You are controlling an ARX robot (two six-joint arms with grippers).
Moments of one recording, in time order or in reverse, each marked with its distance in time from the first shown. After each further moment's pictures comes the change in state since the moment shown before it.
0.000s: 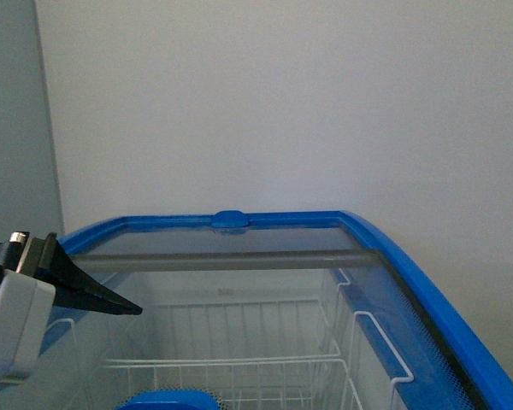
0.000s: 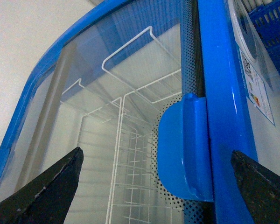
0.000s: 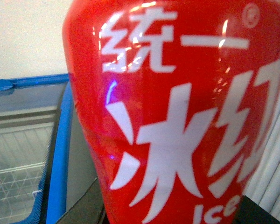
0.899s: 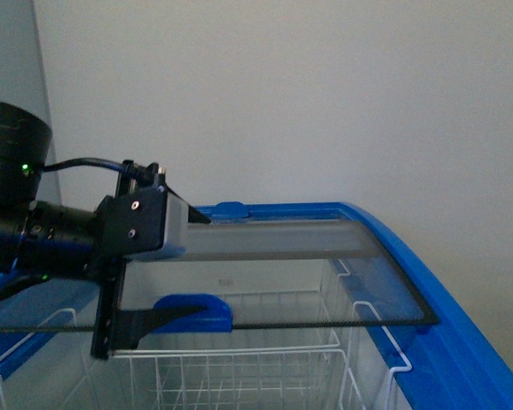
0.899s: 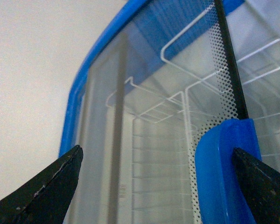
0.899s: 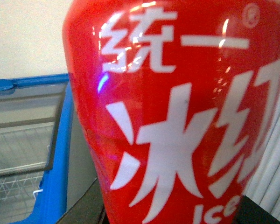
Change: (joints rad) left arm -0.093 0.313 0.437 0.097 -0.144 0.010; right arm 0.000 0.000 0.000 0.000 0.000 0.000
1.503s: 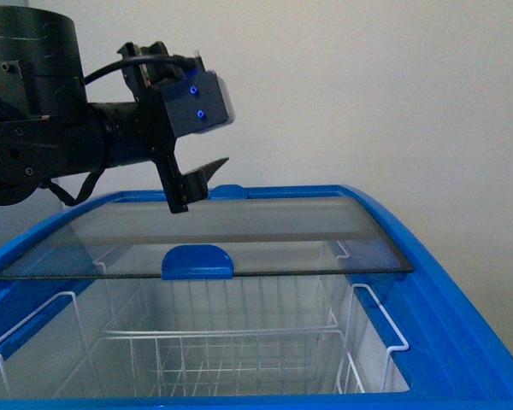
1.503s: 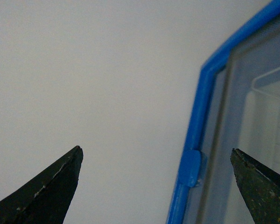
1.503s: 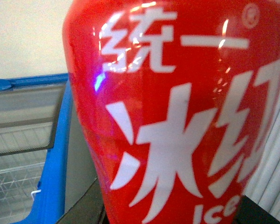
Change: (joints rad) left arm -0.076 0.129 0.196 0.519 -0.333 -0.238; right arm 0.000 0.000 0.000 0.000 0.000 0.000
